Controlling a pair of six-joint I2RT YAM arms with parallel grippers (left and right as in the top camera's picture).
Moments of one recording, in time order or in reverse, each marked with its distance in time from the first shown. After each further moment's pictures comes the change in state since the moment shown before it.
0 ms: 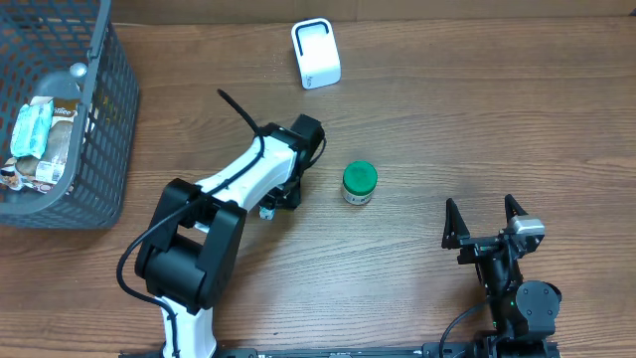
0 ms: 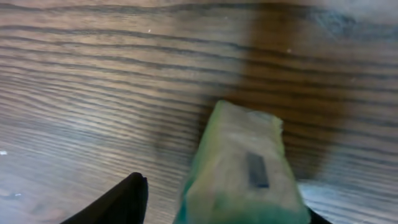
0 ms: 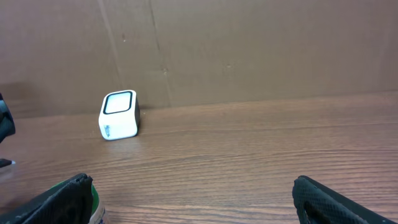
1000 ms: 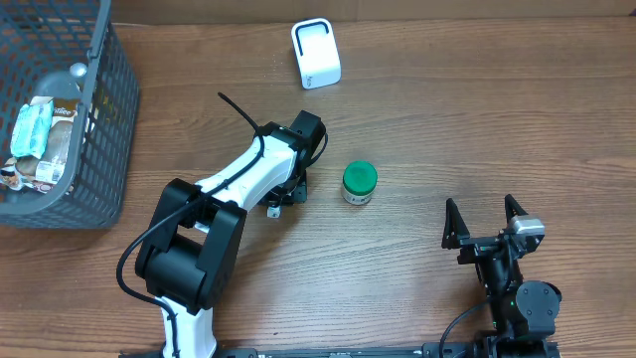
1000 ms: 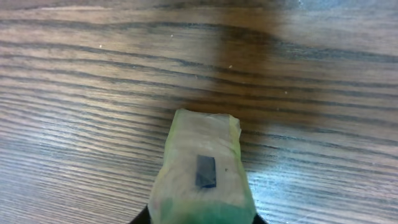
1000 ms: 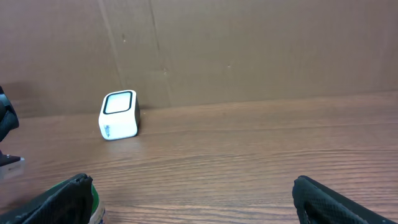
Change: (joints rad) left arm 0.000 0.000 0.005 0.052 0.069 0.001; right arm 0.000 0.000 0.000 0.000 0.000 0.000
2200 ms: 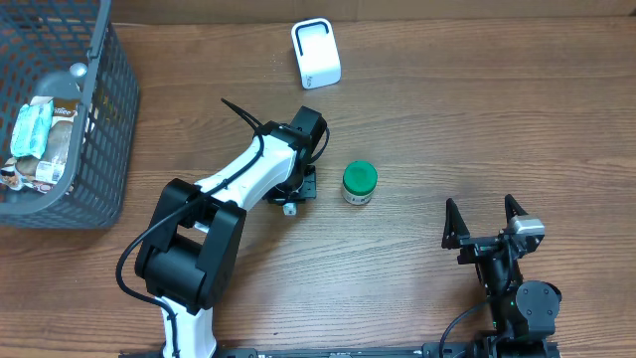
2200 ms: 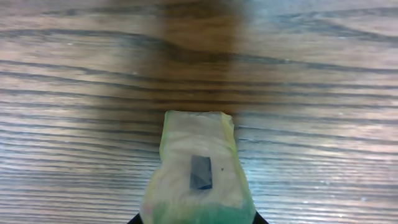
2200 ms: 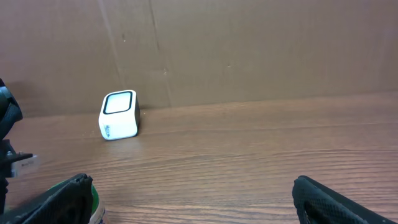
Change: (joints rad) left arm -0.001 0.000 0.006 0.066 0.179 0.012; right arm 0.000 0.000 0.000 -0.001 0.000 0.000
